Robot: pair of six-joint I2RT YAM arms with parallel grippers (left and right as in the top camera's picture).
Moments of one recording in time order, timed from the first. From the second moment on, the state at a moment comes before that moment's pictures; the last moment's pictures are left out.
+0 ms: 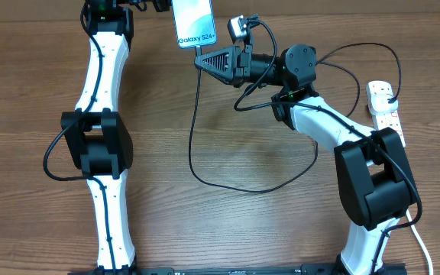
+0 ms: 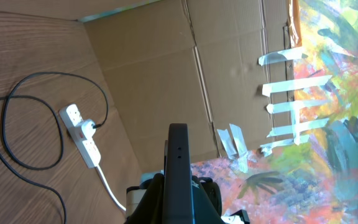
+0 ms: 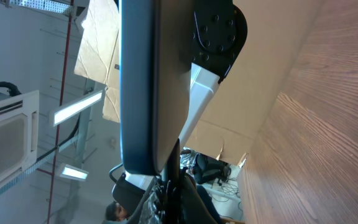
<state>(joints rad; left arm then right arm) -0.03 2.51 2.41 0.66 1.48 -1.86 0.37 2.01 1.31 1.09 -1.09 1.59</state>
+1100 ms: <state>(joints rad) 0.00 2.51 2.41 0.66 1.56 -1.77 0.32 2.02 1.31 1.04 -0.99 1.59</state>
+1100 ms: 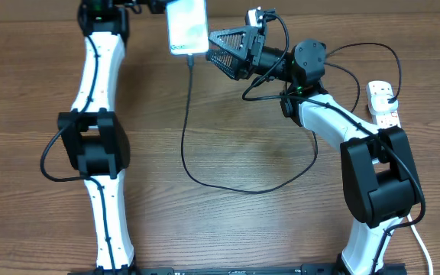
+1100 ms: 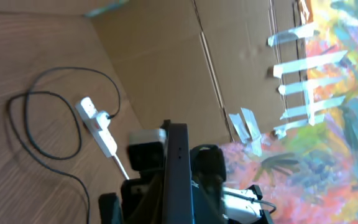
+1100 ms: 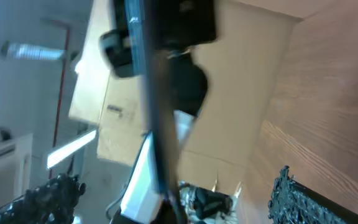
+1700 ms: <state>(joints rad) 0.06 2.51 2.41 0.66 1.56 -1.84 0.29 2.02 1.32 -0.33 -0.81 0.95</state>
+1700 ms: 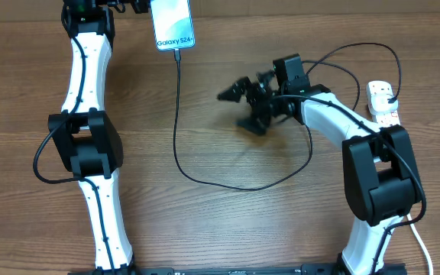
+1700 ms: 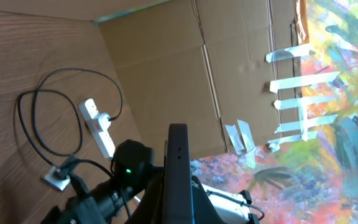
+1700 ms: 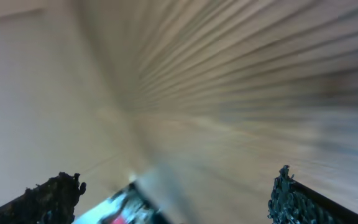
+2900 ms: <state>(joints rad) -0.03 2.51 2.41 -0.70 1.13 -0.92 0.26 1.39 1.32 -0.59 -0.24 0.73</state>
